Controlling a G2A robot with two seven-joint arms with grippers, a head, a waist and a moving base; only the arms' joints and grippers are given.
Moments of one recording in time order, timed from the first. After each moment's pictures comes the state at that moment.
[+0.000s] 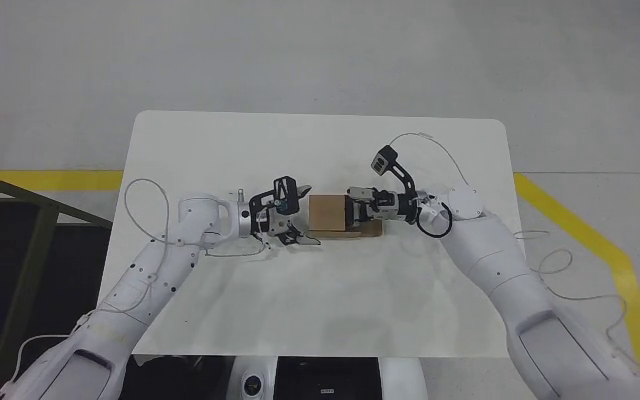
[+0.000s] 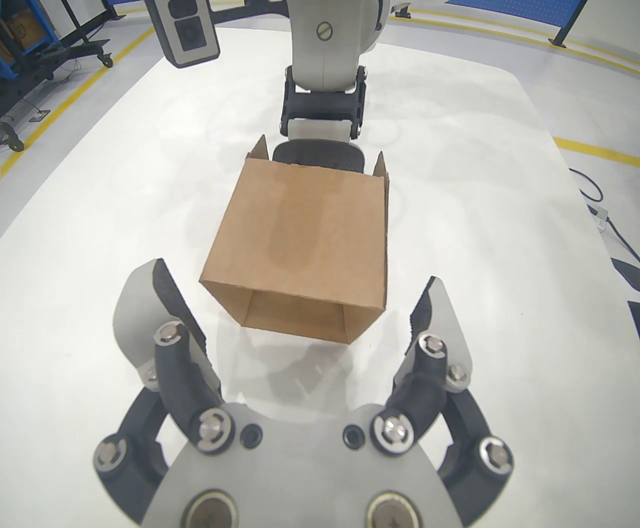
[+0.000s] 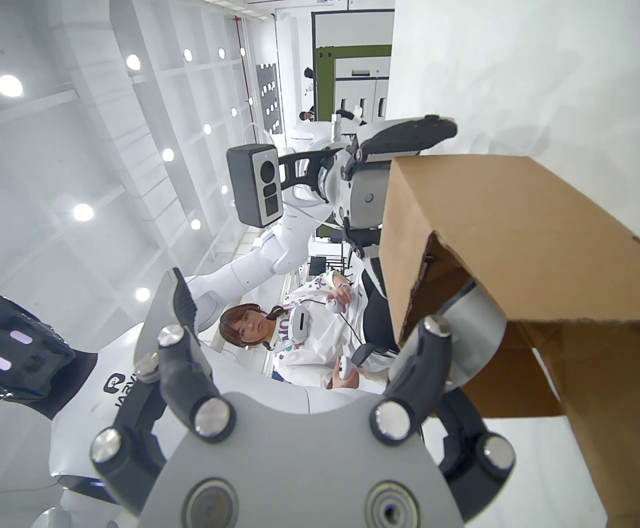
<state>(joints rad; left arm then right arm) 0.86 -1.05 -0.88 -1.28 1.36 -0.92 0.15 -0.64 -1.29 0.81 -0.76 0.79 -0.46 1.36</state>
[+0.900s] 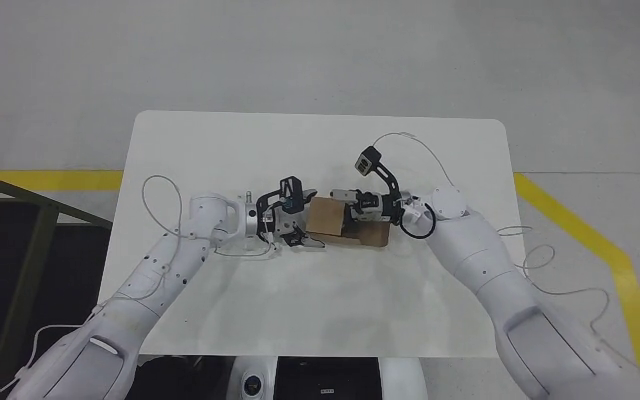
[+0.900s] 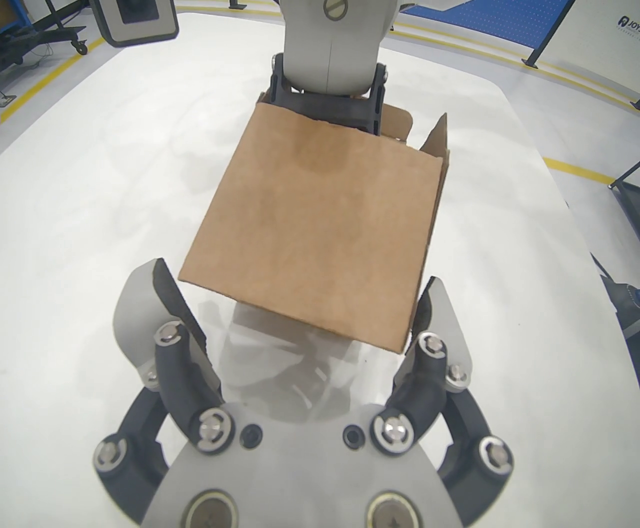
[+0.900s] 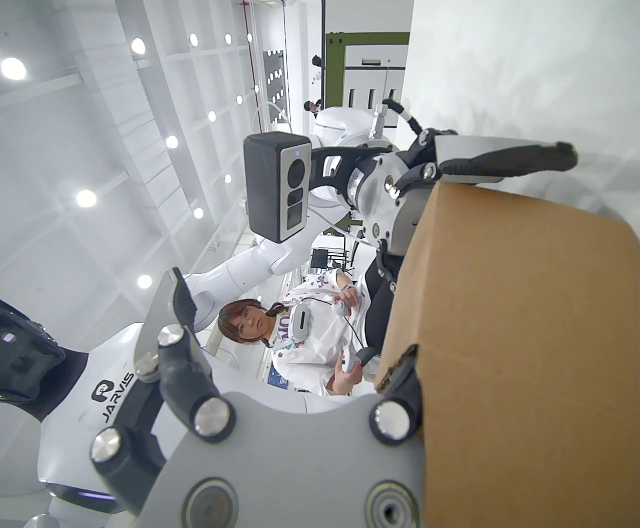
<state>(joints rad) 0.80 -1.10 -0.81 -1.14 1.33 -0.96 0.19 -0.62 -1.34 0.76 -0.73 0.79 -0.48 1.35</state>
